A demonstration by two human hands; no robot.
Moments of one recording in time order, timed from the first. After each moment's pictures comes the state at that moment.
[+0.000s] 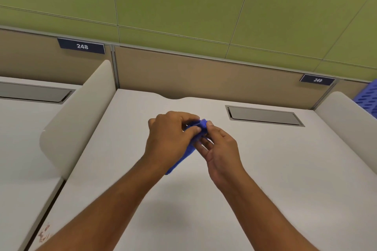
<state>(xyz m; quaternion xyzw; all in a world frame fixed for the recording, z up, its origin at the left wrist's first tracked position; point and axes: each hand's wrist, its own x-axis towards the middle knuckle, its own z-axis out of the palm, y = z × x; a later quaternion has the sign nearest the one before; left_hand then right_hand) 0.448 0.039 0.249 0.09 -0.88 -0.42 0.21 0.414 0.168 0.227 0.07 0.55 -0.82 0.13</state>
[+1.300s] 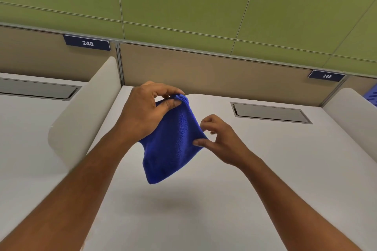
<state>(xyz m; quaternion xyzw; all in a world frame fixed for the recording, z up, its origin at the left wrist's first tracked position) 0.442 -0.037 0.271 -0.03 -0.87 -0.39 0.30 0.346 0.197 0.197 -0.38 0.86 -0.34 0.04</state>
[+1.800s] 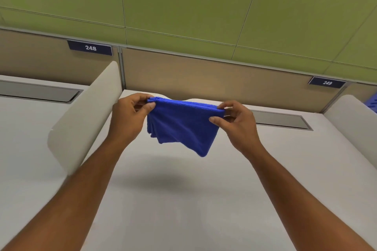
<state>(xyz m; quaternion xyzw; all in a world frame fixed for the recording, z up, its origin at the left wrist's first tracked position) 0.421 -0.070 0.223 0.13 -0.80 -0.49 0.32 0.327 0.205 0.235 -0.20 0.81 -0.55 -0.03</state>
